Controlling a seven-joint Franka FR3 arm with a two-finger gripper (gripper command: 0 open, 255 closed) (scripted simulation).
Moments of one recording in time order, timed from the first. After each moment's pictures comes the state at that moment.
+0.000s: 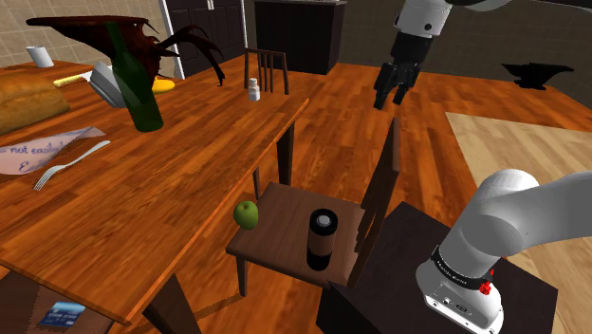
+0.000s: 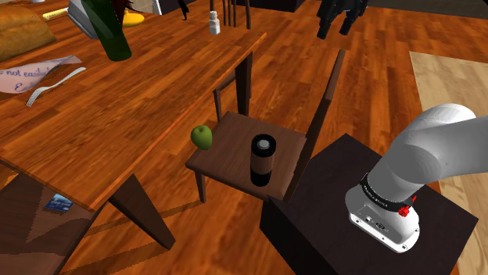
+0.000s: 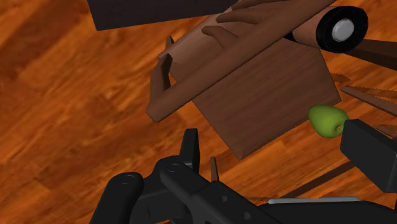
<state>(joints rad) 0.01 -0.81 -0.04 -2.29 0.08 1.55 0.03</state>
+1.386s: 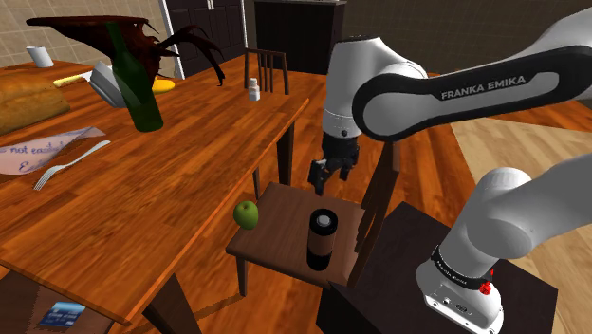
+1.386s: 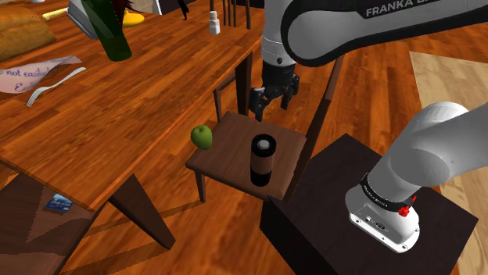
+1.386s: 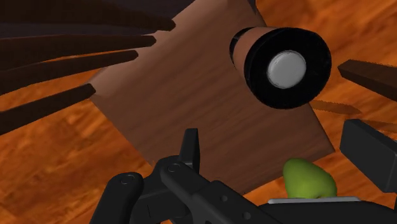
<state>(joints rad) 0.12 -0.62 0.37 -2.56 0.24 1.98 0.38</state>
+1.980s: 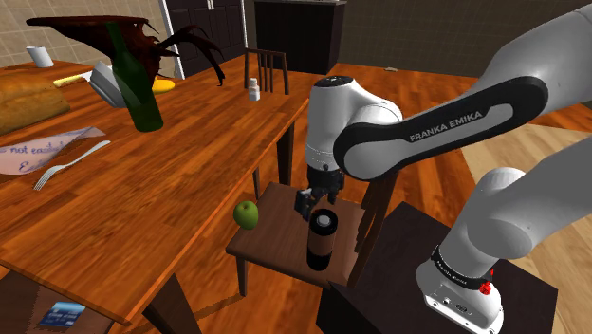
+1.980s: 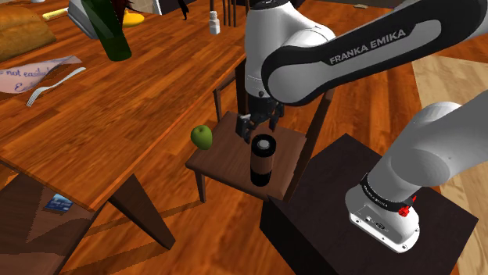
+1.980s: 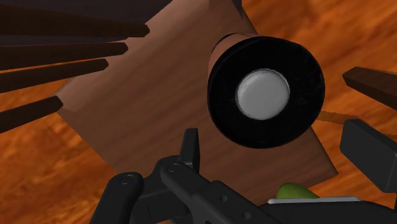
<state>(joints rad) 0.13 -0.47 0.49 -2.60 0.26 2.16 0.47</state>
